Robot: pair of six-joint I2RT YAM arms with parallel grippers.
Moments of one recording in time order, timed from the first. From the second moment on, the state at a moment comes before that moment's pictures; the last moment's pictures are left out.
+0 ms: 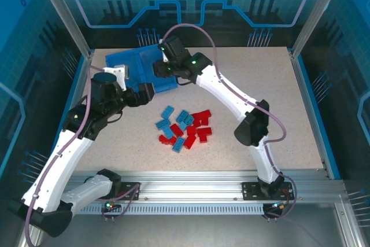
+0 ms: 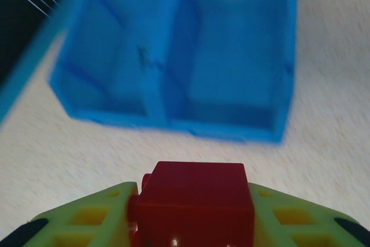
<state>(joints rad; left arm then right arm) -0.34 0.96 1.19 -0.75 0.02 -0.46 0.78 2.21 2.39 -0.85 0.07 0.40</state>
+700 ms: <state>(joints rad) -0.34 0.92 1.13 -0.79 -0.01 -0.38 0.76 2.72 2.71 -0.75 0.18 0.38</state>
